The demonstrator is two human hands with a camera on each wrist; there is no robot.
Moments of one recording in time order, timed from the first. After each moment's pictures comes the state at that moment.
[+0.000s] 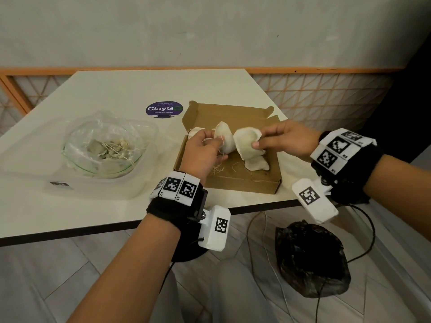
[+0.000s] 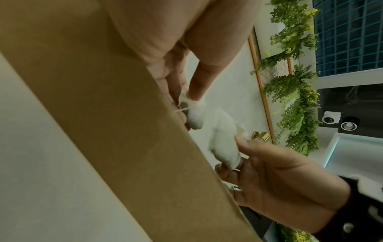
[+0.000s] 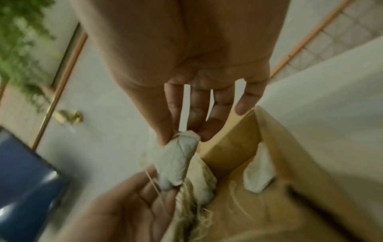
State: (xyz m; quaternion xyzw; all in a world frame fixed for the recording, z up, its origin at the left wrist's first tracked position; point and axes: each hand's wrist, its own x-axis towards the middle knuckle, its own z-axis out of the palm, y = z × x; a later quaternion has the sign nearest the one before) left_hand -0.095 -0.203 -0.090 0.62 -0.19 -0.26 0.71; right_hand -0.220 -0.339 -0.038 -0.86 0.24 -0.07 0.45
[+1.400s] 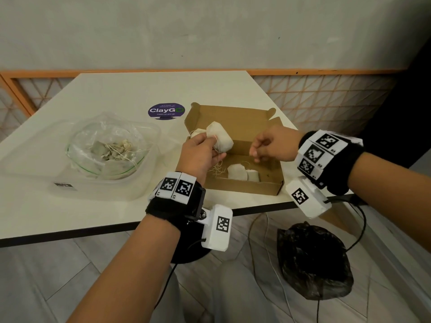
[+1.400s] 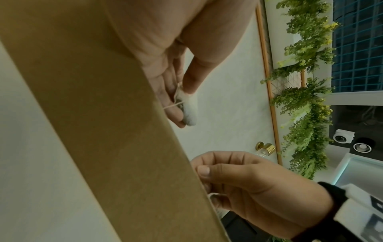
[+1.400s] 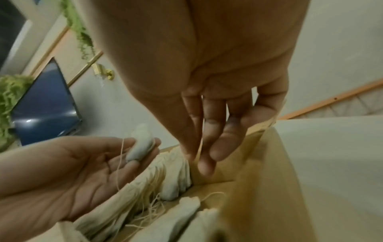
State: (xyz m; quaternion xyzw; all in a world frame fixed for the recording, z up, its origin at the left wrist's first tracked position) left_hand -0.089 -0.200 -0.090 0.57 -0.12 -0.31 0.75; right_hand -0.201 -0.335 -0.041 -0.91 0.25 0.04 0.32
